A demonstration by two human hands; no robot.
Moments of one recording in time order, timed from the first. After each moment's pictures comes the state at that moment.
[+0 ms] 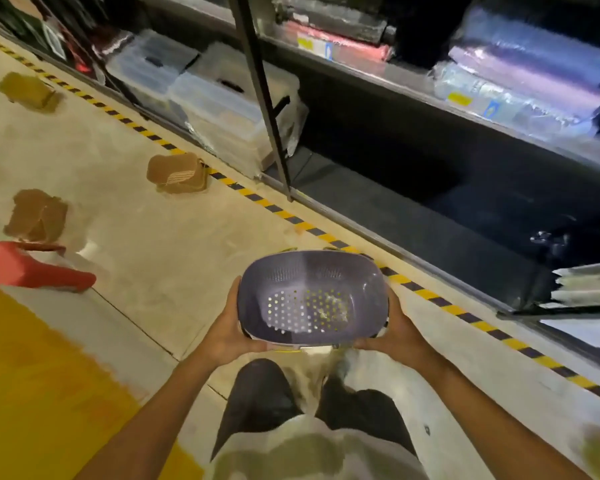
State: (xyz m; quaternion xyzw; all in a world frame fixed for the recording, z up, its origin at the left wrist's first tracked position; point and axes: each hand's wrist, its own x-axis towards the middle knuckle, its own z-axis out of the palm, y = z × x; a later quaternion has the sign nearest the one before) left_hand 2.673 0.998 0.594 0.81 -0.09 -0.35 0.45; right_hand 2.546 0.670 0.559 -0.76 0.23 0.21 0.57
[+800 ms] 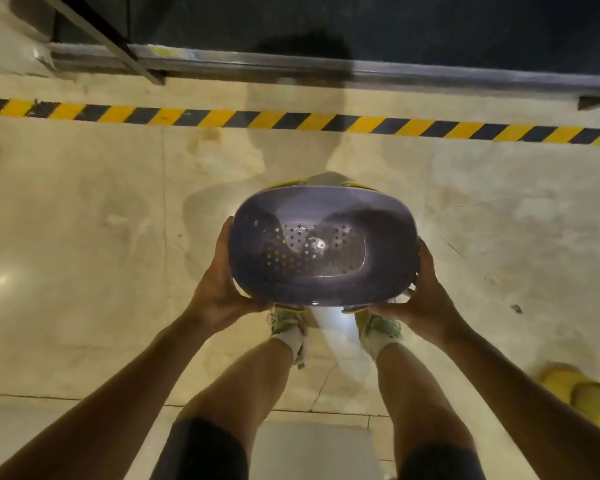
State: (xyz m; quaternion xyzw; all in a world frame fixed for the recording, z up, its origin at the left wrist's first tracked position) left_hand 2.842 0.931 0.137 0.70 -0.21 -0.55 0.41; right_hand 2.582 0.733 0.153 -0.61 0.50 0.06 0.61
